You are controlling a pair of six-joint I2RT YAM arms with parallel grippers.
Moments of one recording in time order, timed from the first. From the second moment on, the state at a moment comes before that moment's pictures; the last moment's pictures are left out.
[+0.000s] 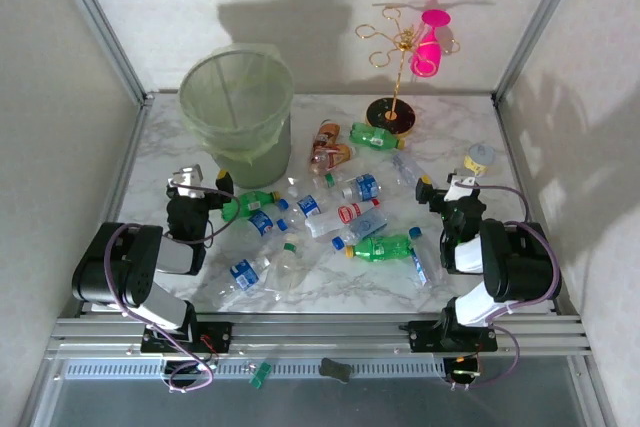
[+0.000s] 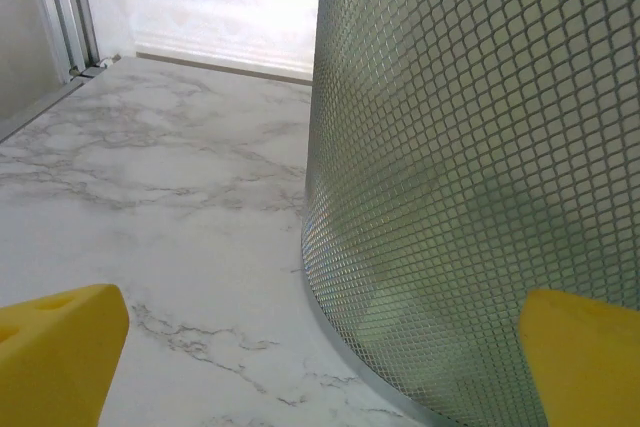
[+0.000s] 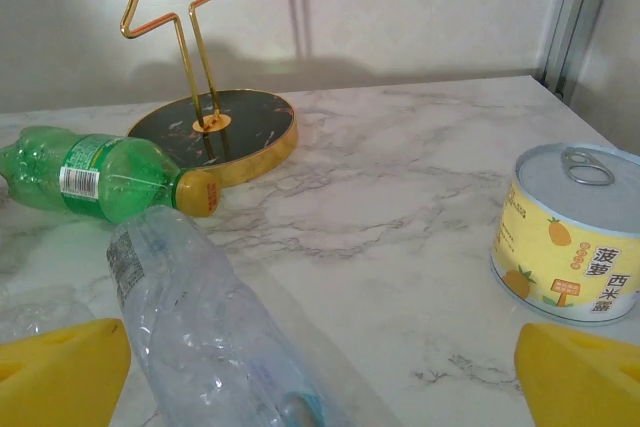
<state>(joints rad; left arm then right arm) -0.04 1.54 0.22 1.20 -0.11 -0.16 -0.01 1.55 0.21 1.17 -0.03 0.06</state>
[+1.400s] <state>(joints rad) -0.12 1.46 0.22 1.14 -0.25 -0.13 0.01 1.50 0.21 1.11 -0.05 0.03</state>
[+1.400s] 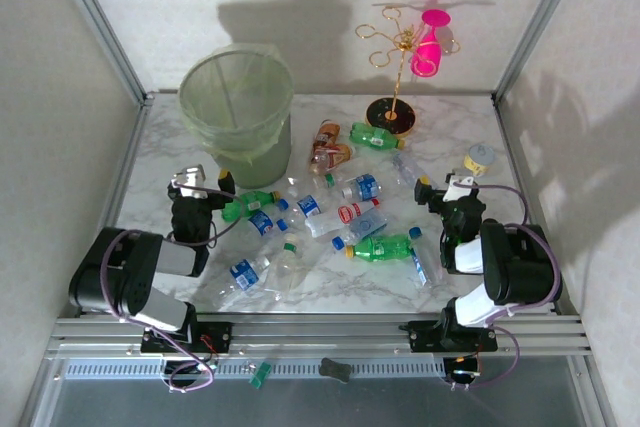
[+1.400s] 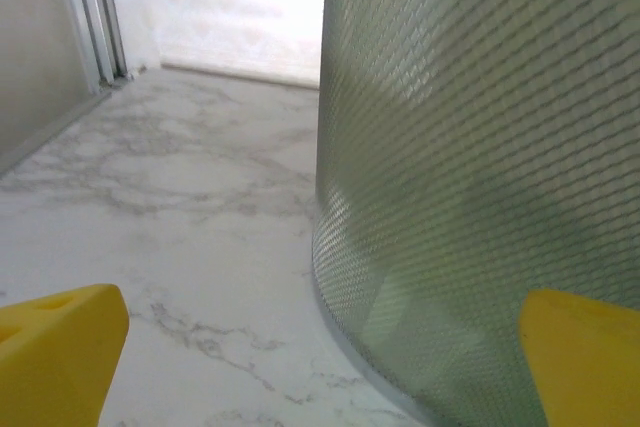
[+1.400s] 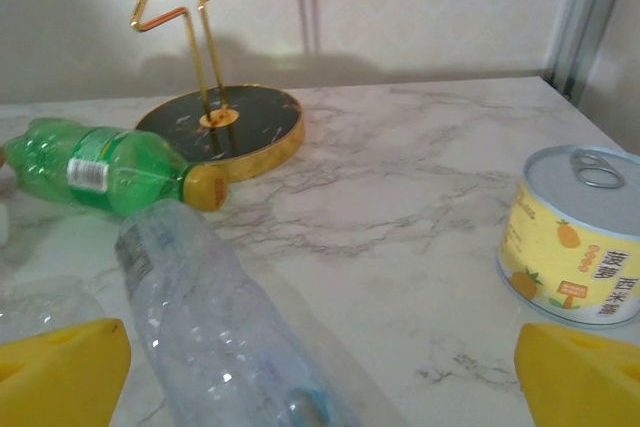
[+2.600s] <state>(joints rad) -0.70 0.52 0.80 -0.59 -0.24 -0.73 0.69 0.87 1.06 -0.55 -0.05 0.52</state>
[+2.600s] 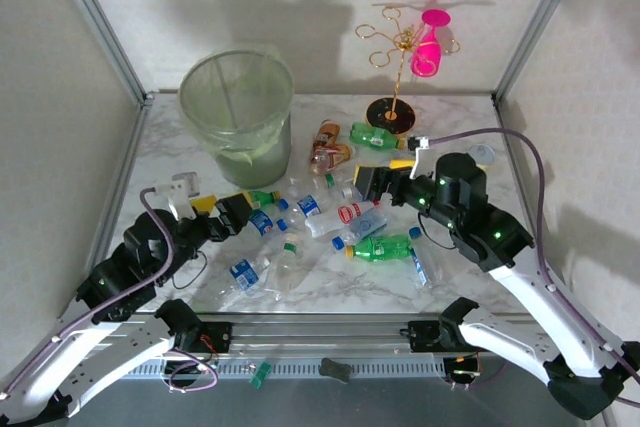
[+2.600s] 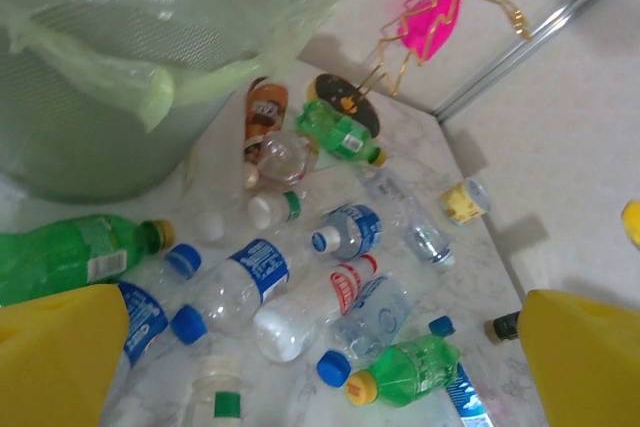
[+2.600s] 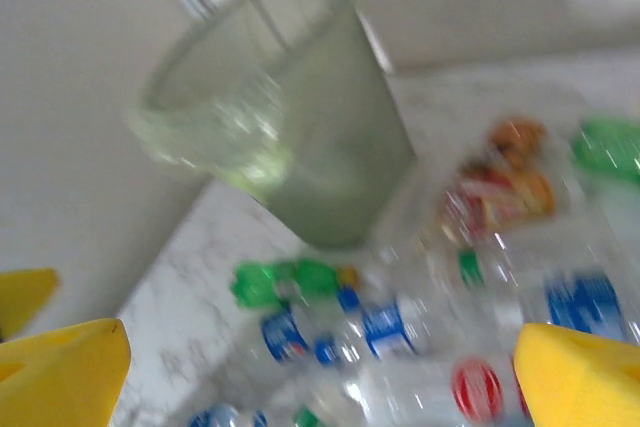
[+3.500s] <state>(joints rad) -0.70 0.95 0.84 -0.46 -0.25 -0.67 0.65 1.00 0.66 -0.79 0.01 1.29</state>
